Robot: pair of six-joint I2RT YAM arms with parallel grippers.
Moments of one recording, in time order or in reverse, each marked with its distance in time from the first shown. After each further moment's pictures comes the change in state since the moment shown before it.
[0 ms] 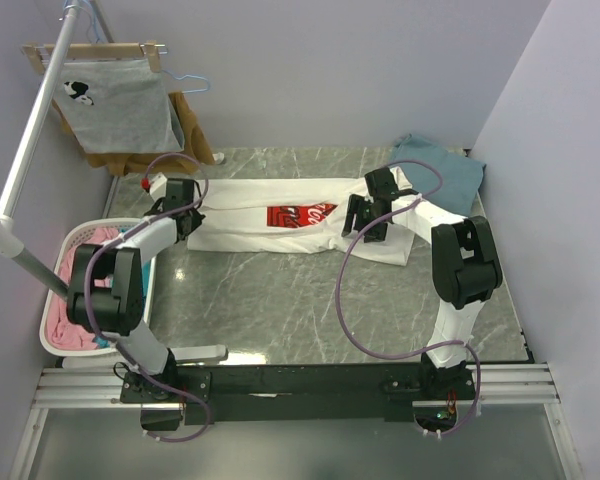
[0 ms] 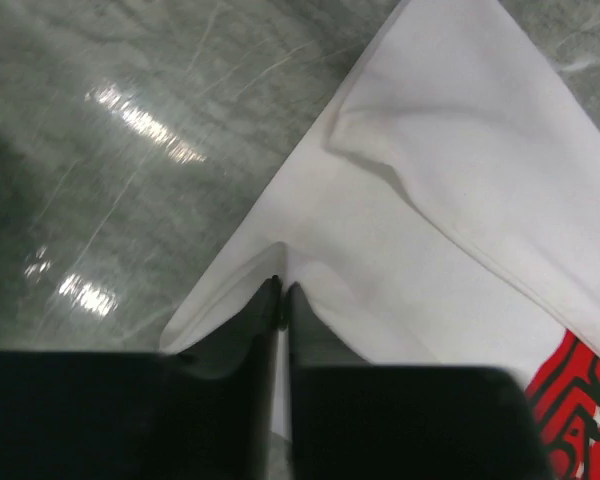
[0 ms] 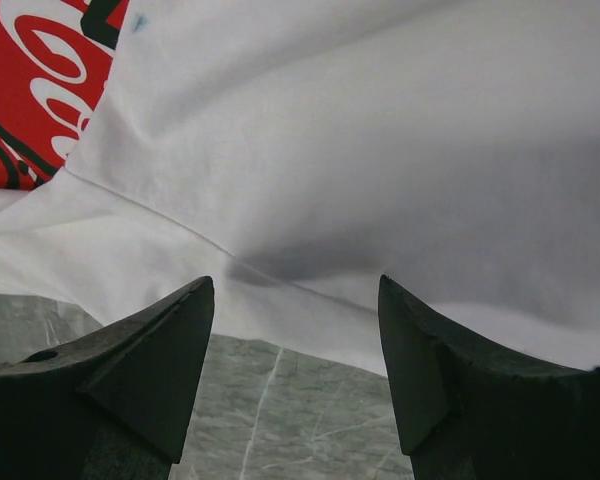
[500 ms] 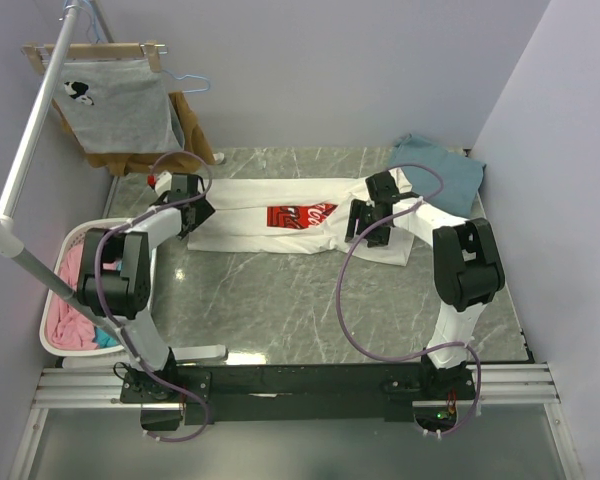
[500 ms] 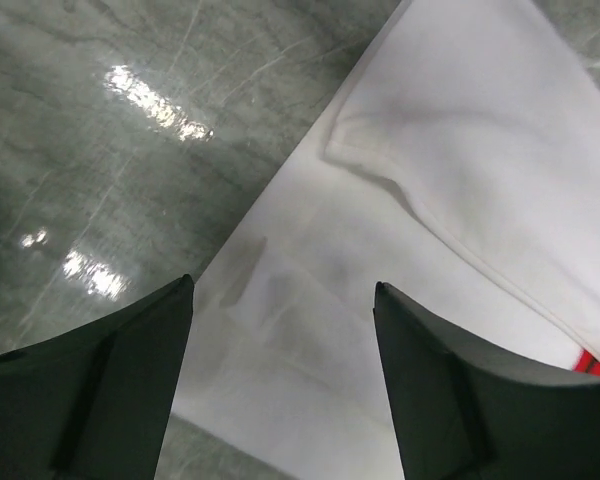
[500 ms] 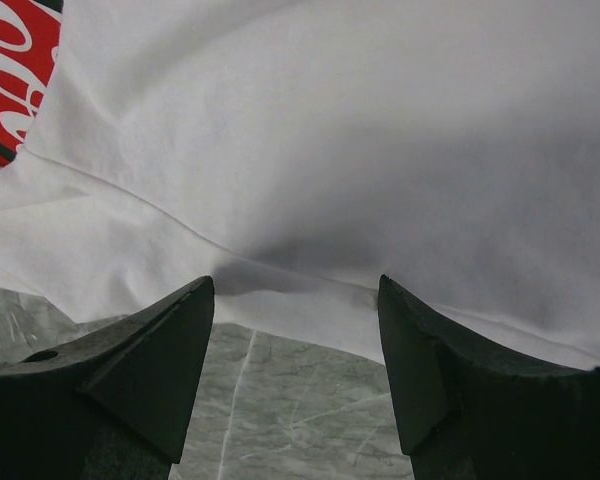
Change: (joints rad) left arm 0.006 0.149 0.122 -0.039 0.017 0.000; right arm 0.000 -0.023 -0.039 -0.017 0.029 -0.021
